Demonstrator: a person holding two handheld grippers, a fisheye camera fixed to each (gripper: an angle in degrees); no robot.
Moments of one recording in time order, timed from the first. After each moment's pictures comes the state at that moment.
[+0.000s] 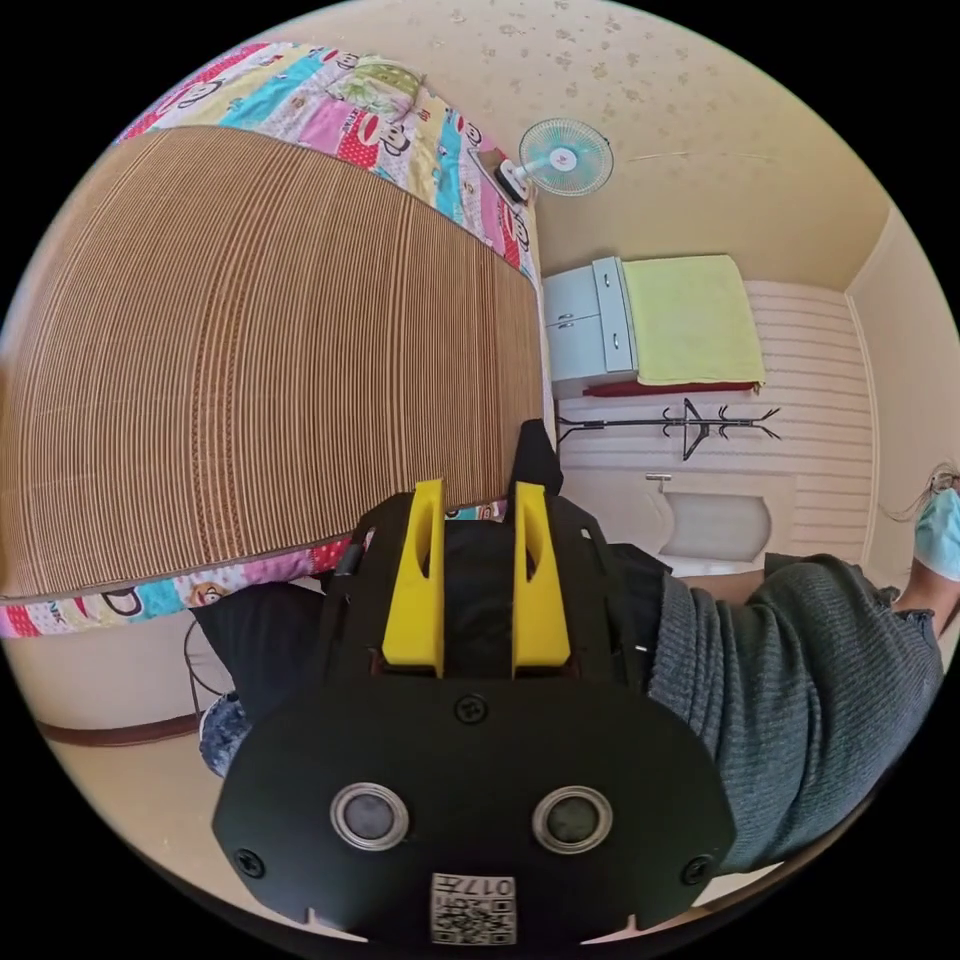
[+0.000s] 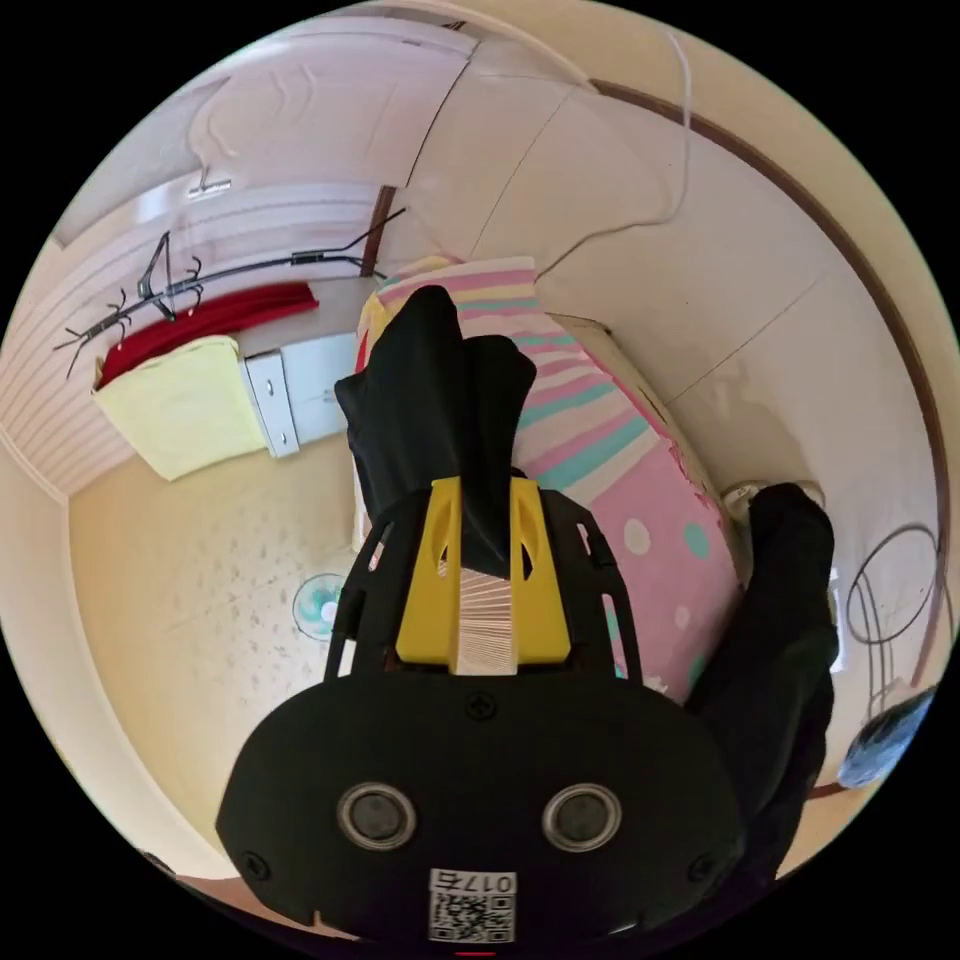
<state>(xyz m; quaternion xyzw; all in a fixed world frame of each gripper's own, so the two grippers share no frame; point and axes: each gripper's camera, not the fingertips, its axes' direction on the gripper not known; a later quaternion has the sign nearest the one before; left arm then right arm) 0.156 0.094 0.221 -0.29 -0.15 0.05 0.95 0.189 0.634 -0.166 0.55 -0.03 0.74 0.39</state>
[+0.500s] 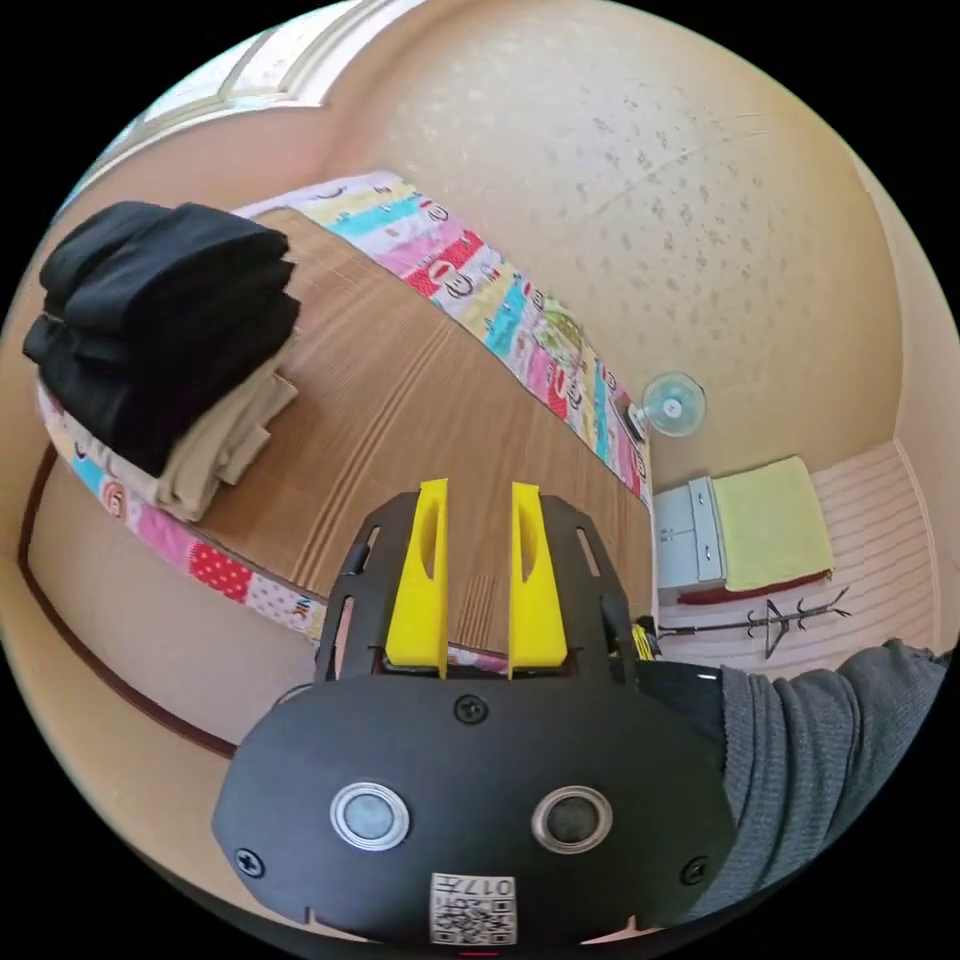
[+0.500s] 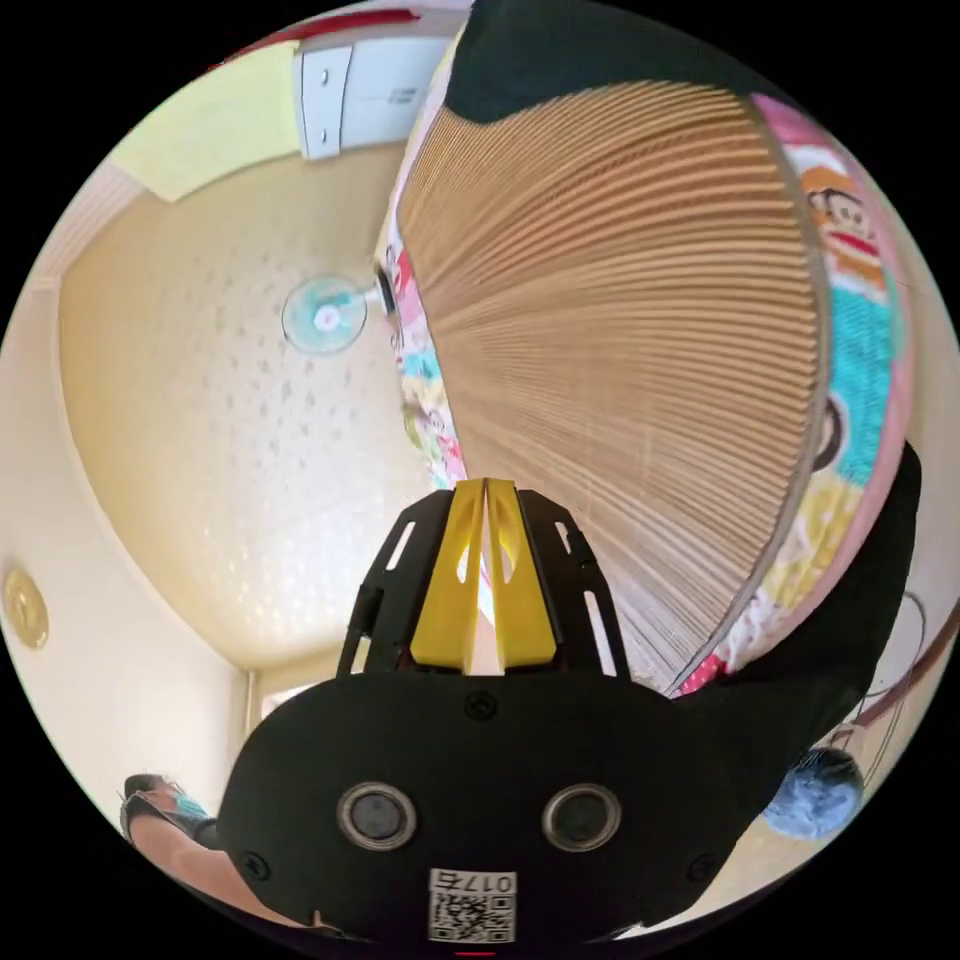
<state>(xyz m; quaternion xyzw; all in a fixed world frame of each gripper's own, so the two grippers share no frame) 0.098 0.050 -0.109 0.07 -0.33 0.04 0.94 0.160 0.445 -0.007 0.28 -0.22 0.57 0.74</state>
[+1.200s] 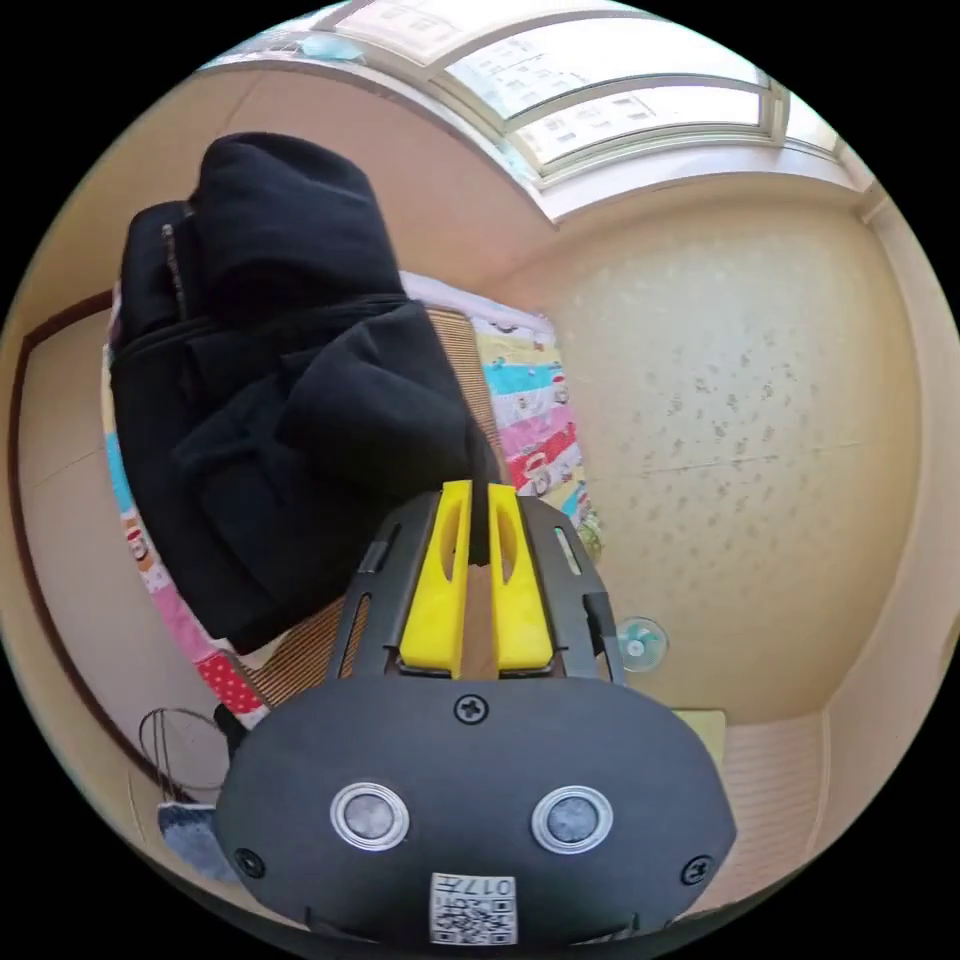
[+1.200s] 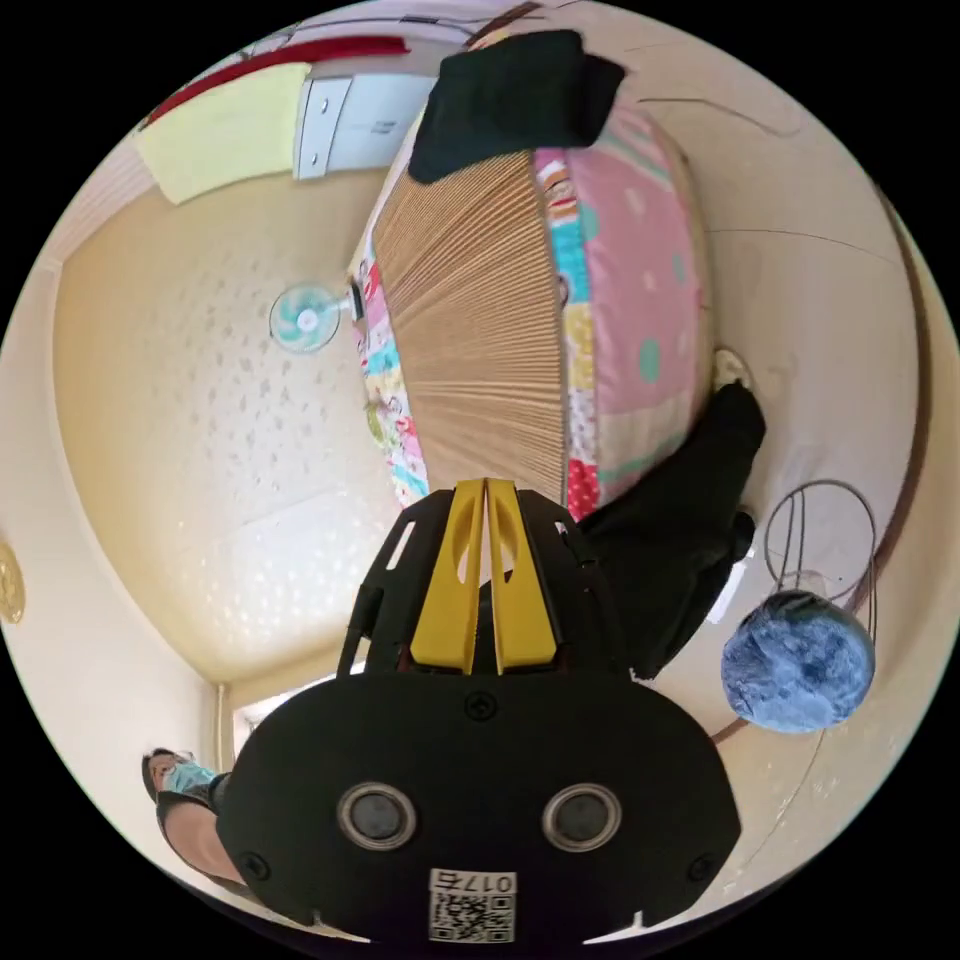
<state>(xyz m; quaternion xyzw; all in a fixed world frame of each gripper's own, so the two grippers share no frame) 0.015 -0.024 -0.256 0.26 -0.12 -0.06 0.96 -0.045 0.713 -0.039 0.36 -0.09 0.69 0.62</state>
